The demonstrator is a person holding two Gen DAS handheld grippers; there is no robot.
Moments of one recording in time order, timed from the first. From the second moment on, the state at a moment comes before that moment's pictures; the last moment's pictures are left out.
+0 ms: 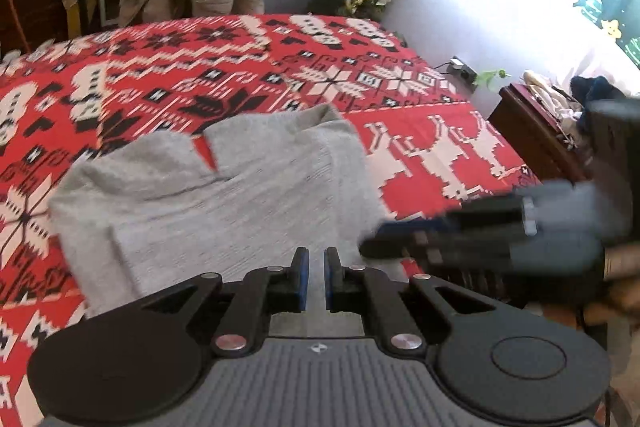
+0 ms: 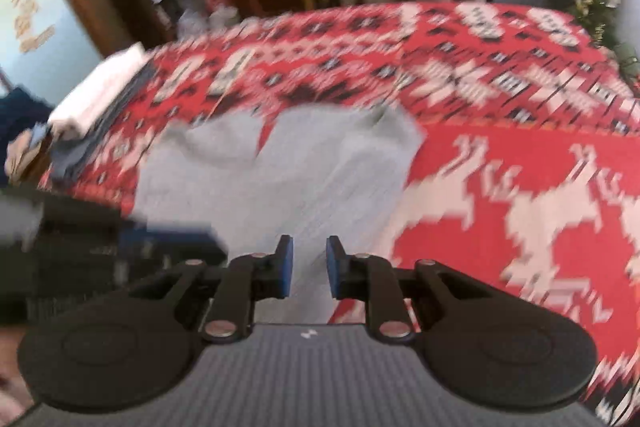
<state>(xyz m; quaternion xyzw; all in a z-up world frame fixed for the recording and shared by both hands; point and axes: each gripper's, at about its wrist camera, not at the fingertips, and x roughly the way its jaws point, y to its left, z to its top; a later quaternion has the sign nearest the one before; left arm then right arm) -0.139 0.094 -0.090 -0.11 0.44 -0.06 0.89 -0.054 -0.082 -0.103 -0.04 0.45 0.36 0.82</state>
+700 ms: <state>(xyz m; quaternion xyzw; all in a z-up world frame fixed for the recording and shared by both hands) -0.207 0.117 -0.104 -0.11 0.46 -0.07 0.88 -0.133 -0.099 -0.096 -0.13 0.46 0.40 0.78</state>
